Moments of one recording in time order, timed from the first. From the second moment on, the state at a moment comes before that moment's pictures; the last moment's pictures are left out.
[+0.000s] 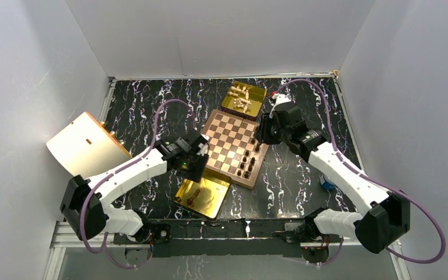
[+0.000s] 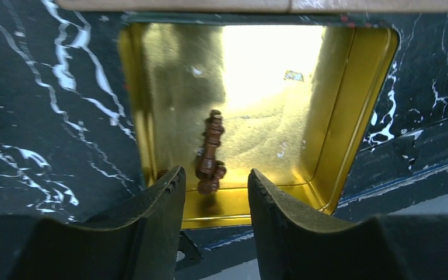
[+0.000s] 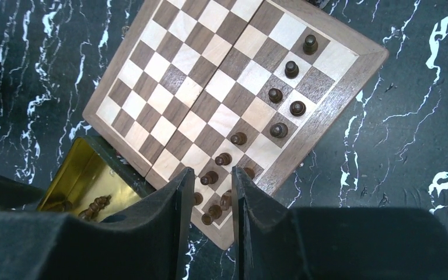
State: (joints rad) left arm -0.77 1.31 1.02 -0.94 -0.04 -0.40; right arm 0.57 1.21 1.04 -0.50 -0.01 0.43
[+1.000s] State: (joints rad) left arm -0.89 1.49 0.84 -0.80 -0.11 -0.52; right arm 0.56 1.02 1.02 -0.48 0.00 0.44
